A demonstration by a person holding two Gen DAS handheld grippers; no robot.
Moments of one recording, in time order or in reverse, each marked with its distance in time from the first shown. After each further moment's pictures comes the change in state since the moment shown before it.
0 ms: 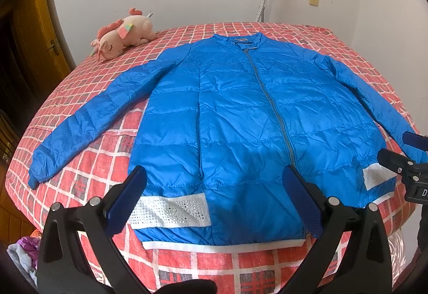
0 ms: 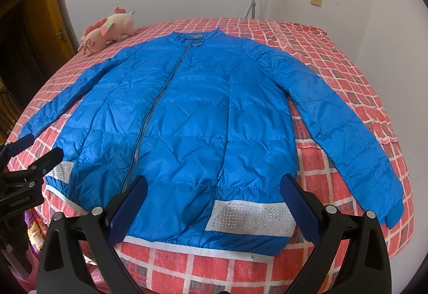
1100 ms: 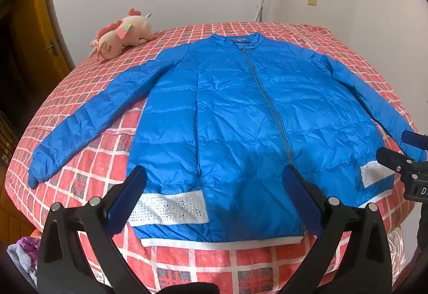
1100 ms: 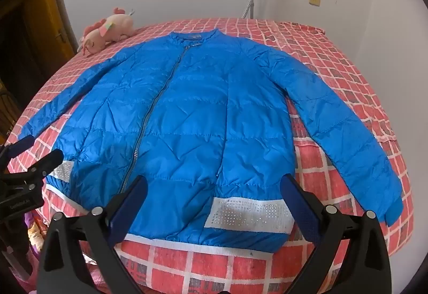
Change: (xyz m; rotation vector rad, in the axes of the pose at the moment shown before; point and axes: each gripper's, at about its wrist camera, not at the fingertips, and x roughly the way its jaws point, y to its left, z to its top) left arm 0.000 0.001 0.000 -0.004 -0.001 -0.005; right arm -0.002 -0.001 -0.001 0.000 -0.006 -0.001
